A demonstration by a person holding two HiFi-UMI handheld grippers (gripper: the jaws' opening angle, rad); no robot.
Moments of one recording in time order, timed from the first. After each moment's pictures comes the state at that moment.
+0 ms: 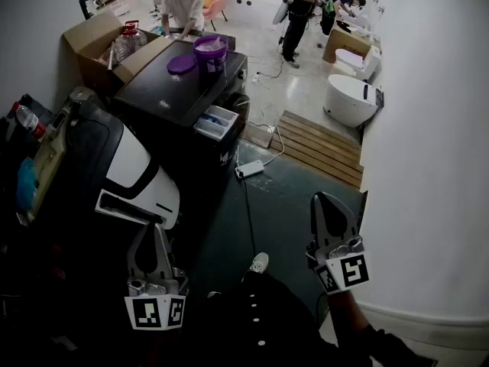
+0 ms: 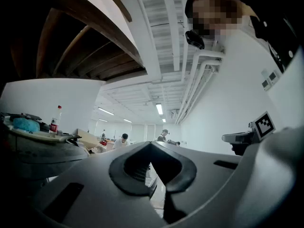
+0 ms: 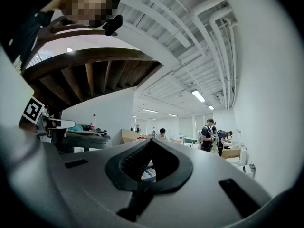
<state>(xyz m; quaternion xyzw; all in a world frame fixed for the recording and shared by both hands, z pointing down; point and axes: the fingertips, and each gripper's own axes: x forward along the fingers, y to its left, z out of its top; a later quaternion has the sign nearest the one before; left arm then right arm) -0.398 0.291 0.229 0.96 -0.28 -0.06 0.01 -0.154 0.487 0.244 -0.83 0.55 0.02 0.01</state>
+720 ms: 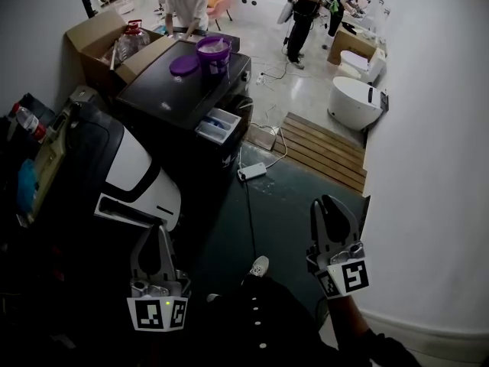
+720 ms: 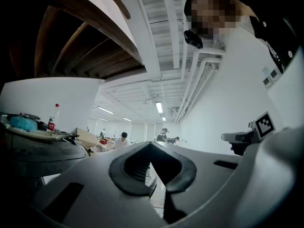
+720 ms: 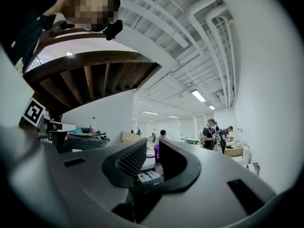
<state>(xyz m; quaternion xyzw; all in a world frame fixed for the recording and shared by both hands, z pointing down) -0.380 0.287 0.236 0.96 -0.28 -0.05 0.01 -0.140 0.480 0.250 -0.83 0.56 0.02 0.03</state>
